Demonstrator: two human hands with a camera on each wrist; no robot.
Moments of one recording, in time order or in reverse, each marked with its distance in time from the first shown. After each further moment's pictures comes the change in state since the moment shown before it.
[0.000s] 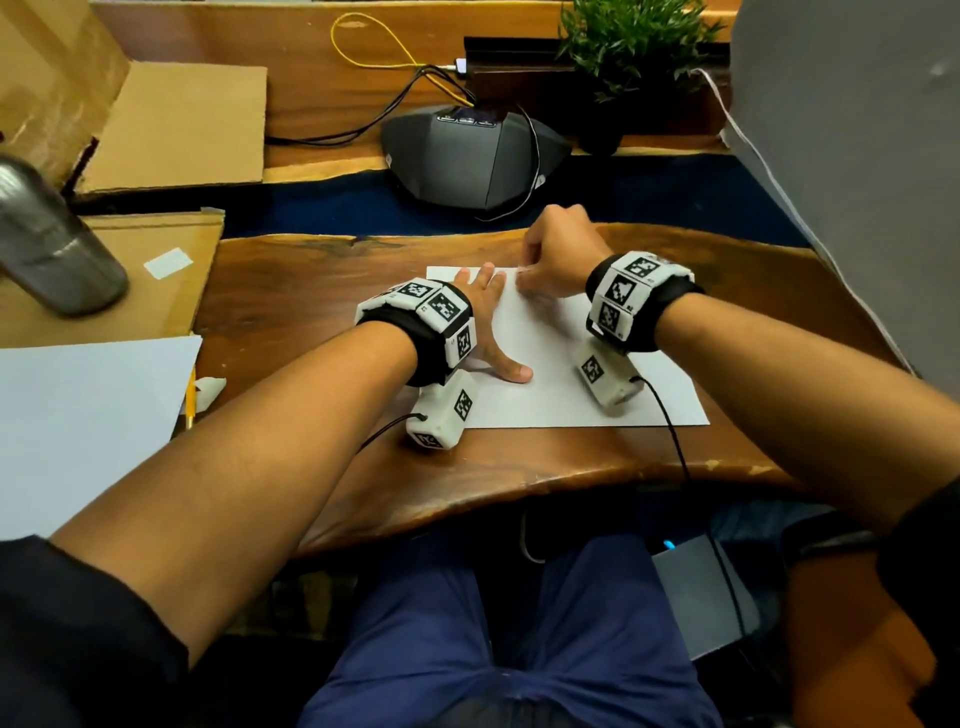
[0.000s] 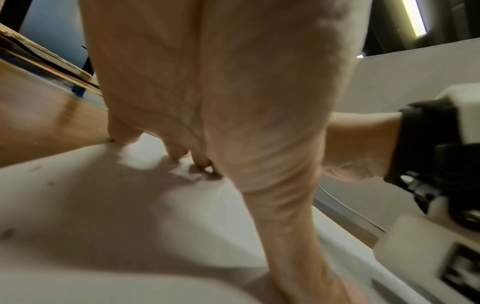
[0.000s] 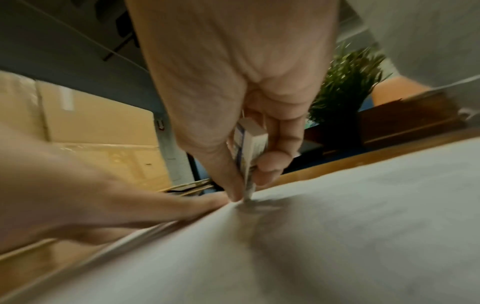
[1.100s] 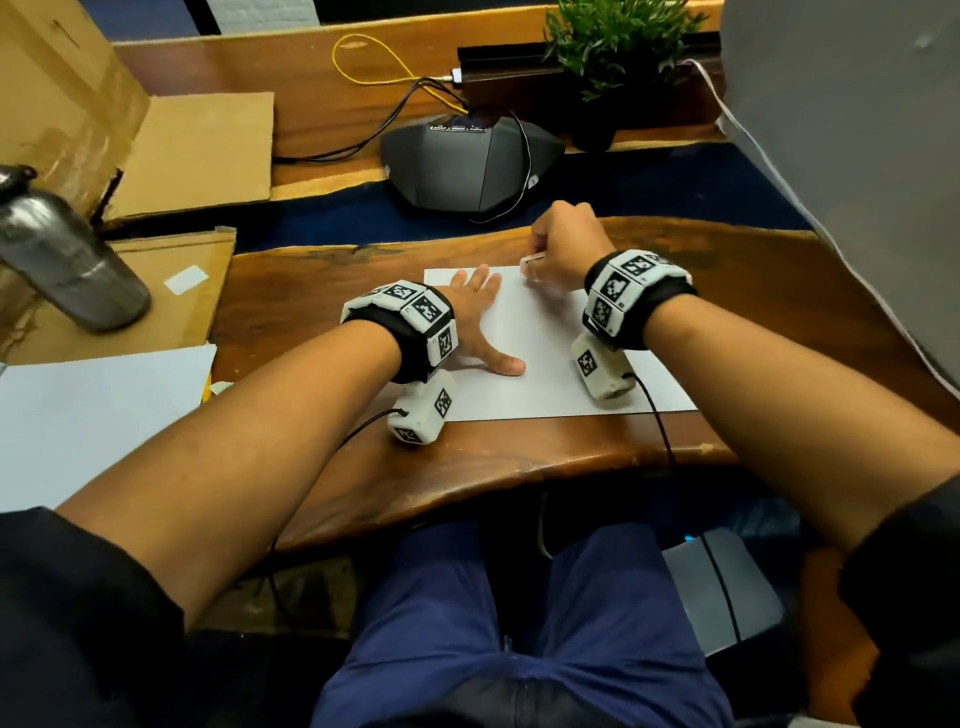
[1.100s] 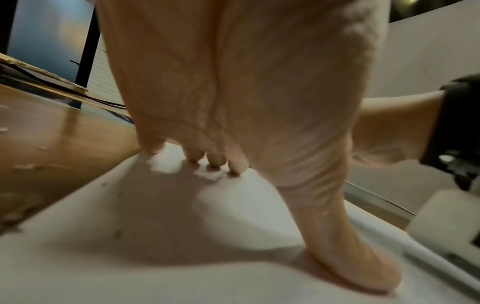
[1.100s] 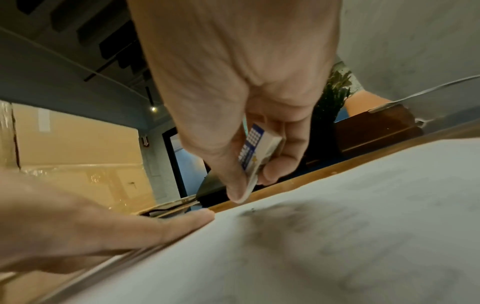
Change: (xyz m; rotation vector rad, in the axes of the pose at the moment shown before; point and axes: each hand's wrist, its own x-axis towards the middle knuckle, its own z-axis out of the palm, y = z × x) left_hand -0.013 0.006 -0.009 -0.003 -0.069 0.002; right_hand -0.015 0.008 -0.007 0.081 0.075 0.083
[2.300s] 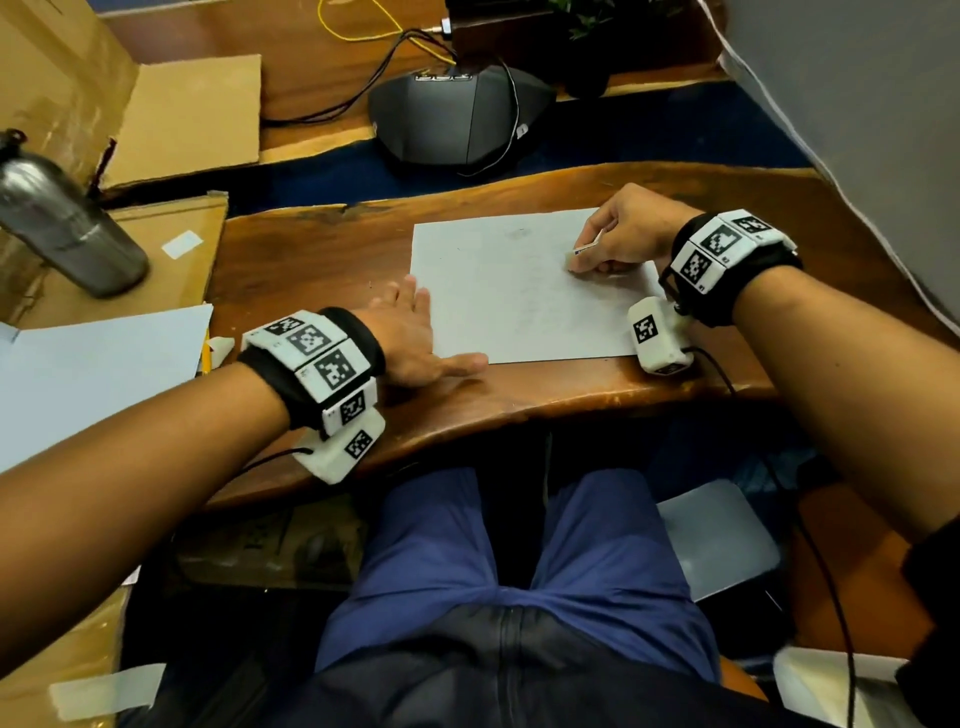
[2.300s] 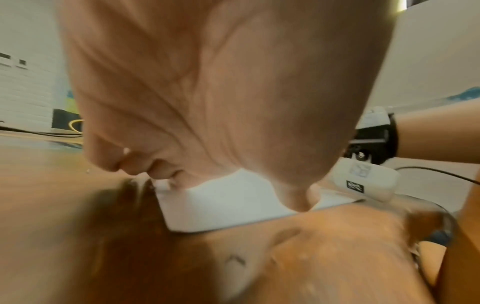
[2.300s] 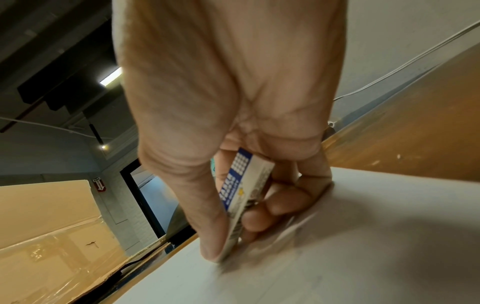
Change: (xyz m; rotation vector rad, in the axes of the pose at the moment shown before) left_hand -0.087 0.007 0.044 0.100 -0.094 -0.152; right_hand -0.046 0.070 -0.030 0.285 -0.334 0.167
